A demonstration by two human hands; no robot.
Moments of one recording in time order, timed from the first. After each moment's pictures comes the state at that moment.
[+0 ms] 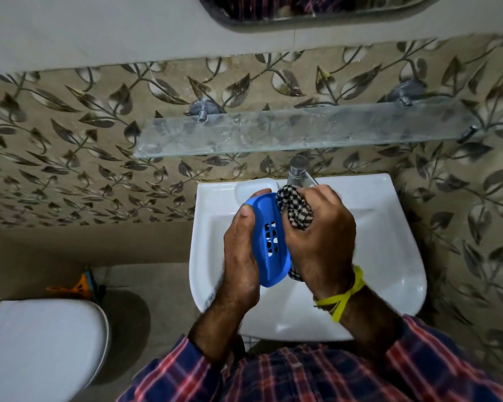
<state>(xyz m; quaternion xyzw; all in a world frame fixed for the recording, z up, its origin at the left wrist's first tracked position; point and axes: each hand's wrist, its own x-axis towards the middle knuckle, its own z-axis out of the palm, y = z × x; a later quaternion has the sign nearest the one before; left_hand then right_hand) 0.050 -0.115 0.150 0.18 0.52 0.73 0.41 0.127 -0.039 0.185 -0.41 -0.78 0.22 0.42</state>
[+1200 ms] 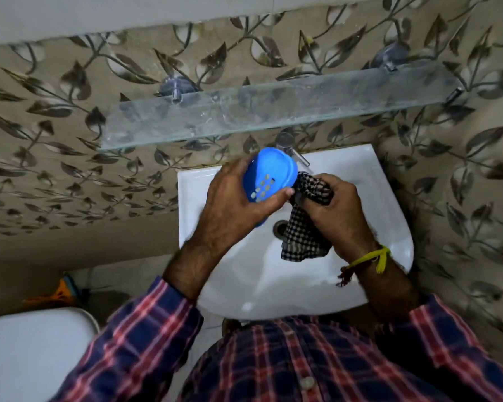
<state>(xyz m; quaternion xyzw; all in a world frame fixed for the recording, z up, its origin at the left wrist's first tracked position) -0.012 -0.081 0.162 0.48 0.76 0.40 0.17 0.147 0.003 0.138 -0.49 -0.66 0.48 0.31</state>
